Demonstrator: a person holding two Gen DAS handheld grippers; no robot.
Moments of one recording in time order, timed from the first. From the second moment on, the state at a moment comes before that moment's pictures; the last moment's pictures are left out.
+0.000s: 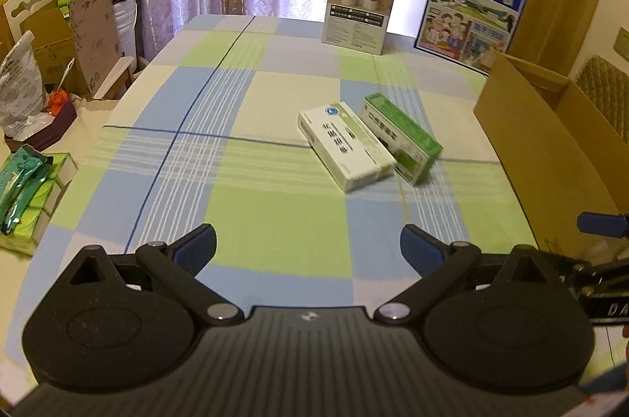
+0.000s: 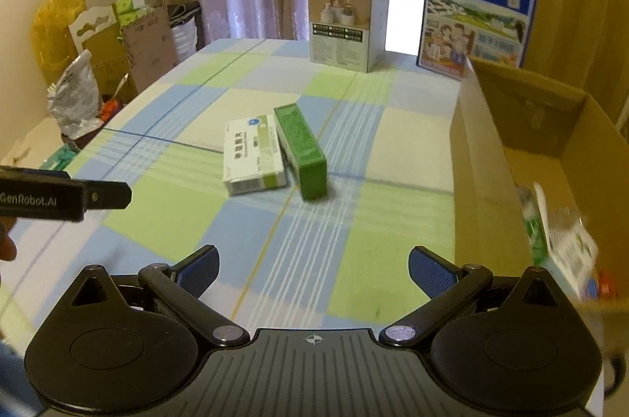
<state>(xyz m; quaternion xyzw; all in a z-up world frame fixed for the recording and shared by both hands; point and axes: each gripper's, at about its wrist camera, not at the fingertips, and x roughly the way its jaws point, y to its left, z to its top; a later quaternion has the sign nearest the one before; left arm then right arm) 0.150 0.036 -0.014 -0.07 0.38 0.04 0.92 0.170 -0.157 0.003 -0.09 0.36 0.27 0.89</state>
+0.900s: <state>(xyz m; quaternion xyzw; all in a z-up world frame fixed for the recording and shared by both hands) 0.273 0.045 -0.083 -0.12 0.38 0.03 0.92 0.287 -0.094 -0.068 -0.12 0.33 0.31 0.88</state>
